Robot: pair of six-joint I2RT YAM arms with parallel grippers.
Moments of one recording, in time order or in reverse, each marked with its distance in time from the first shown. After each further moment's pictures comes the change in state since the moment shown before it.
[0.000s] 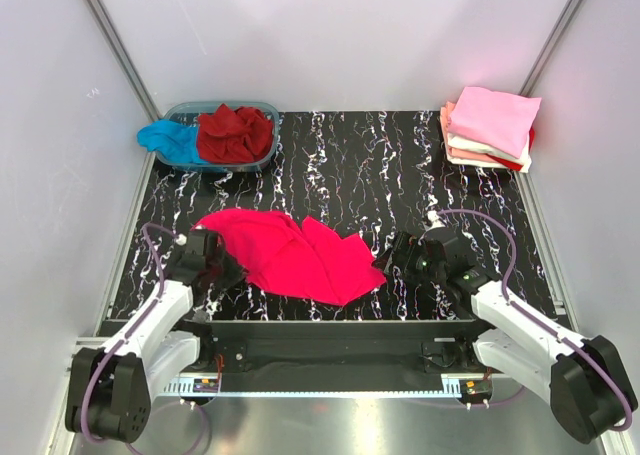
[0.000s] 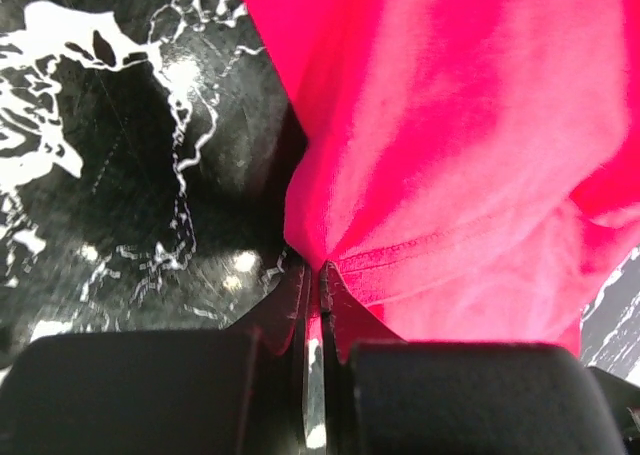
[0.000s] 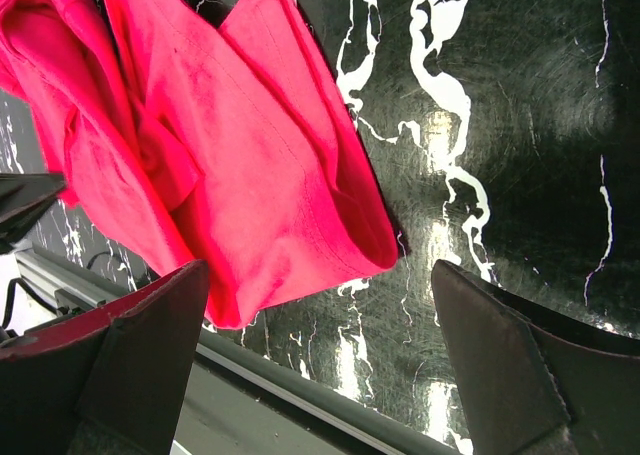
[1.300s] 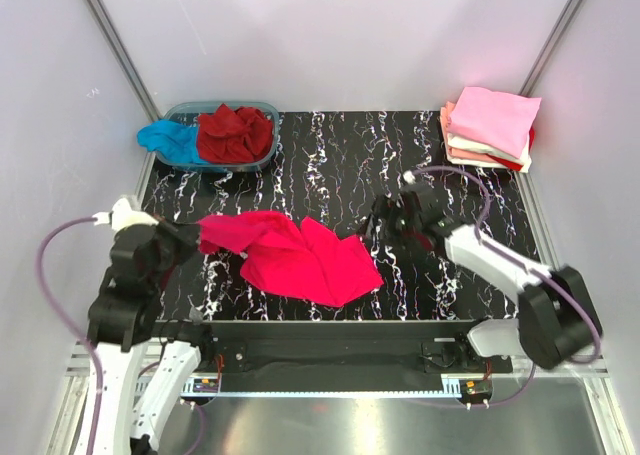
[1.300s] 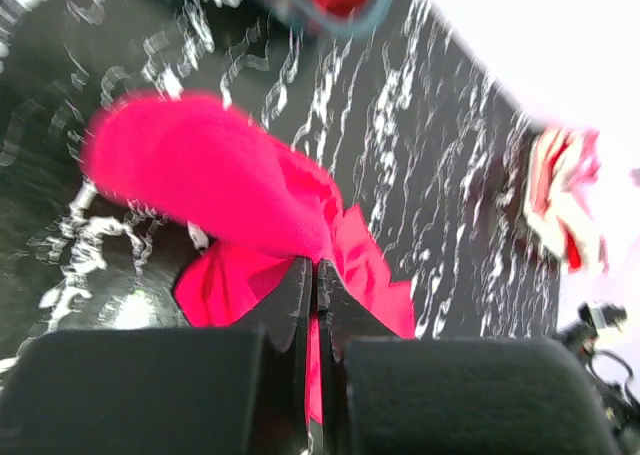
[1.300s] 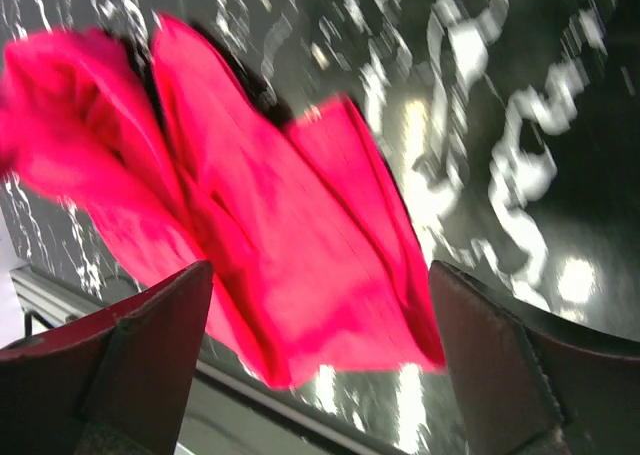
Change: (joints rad) left arm 0.023 -0.388 0.555 -0.422 -0.215 0.125; right arm -0.002 0.350 0.344 -0.080 -0.001 -0.069
